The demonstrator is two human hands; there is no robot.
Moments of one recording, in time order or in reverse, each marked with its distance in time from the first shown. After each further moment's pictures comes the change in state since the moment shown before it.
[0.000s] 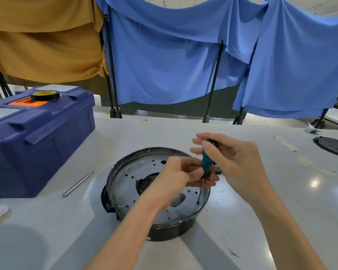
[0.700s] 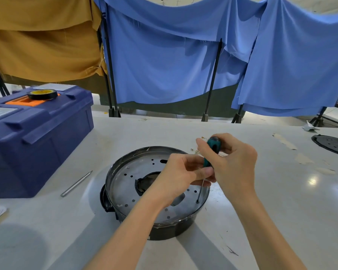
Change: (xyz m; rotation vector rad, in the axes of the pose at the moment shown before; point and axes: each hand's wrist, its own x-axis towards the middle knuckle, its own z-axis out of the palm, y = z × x) left_hand 0.004 0.003 0.005 0.049 0.008 0.004; right_hand -0.001 0.011 0.021 -0.282 0.390 0.006
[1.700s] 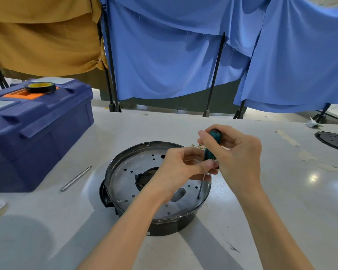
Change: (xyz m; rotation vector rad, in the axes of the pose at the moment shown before) left_hand -0.001 0.000 -0.002 -0.063 0.033 0.025; right_hand 0.006 -0.002 -0.005 0.078 -0.087 0.003
